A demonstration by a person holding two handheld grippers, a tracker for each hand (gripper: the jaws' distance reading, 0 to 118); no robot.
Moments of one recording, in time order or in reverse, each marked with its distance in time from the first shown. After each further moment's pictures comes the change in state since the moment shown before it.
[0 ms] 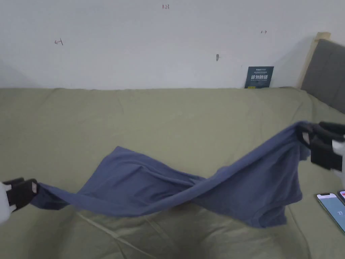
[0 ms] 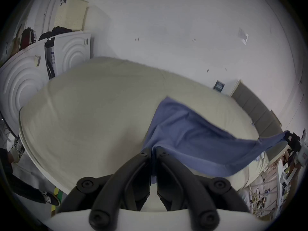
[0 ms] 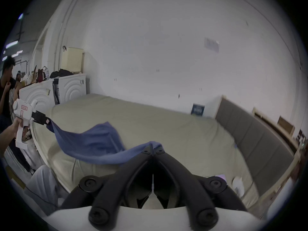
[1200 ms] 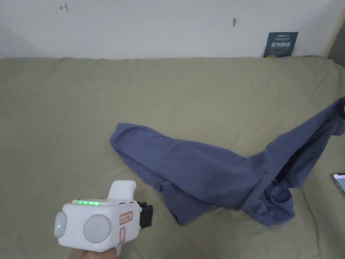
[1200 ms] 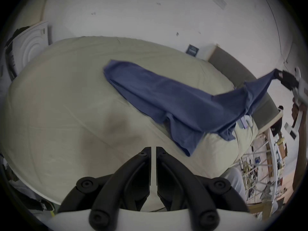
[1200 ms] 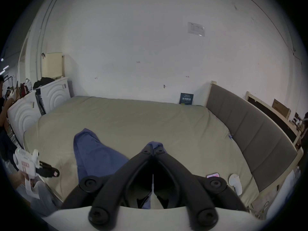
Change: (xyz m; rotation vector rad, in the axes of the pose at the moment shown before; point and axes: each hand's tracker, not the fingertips) left arm 0.158 -0.159 -0.118 -0.441 -0.252 -0.159; right arm 0.102 -0.055 -0.073 -0.242 -0.095 -0.214
